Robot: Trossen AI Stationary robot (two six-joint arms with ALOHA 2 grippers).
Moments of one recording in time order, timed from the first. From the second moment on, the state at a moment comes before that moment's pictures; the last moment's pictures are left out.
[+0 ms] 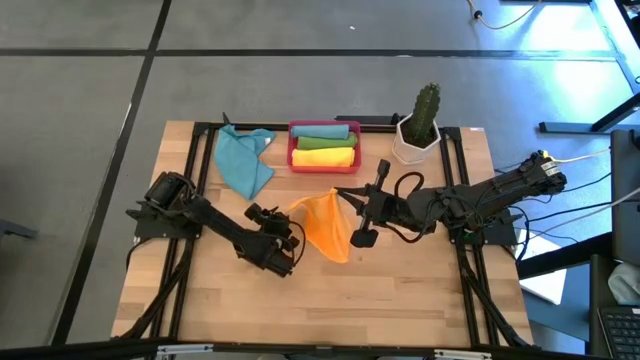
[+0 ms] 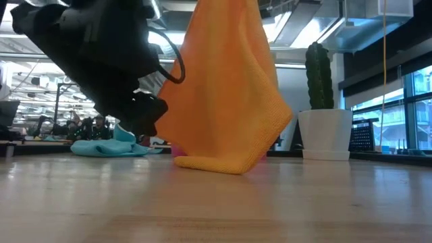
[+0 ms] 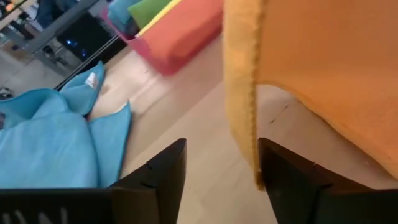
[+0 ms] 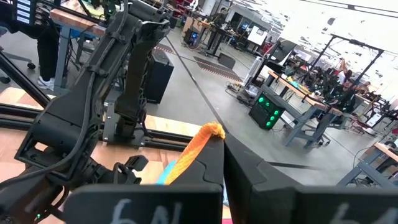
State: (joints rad) left arm -0.41 1.87 0.99 -0.76 -1.04 -1.23; right arm 0.36 1.39 1.27 0.04 0.72 -0.34
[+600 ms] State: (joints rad) left arm -0.47 1.65 0.75 -0.38 -1.08 -0.97; right arm 0.36 1.39 1.27 0.02 0.72 -0.34
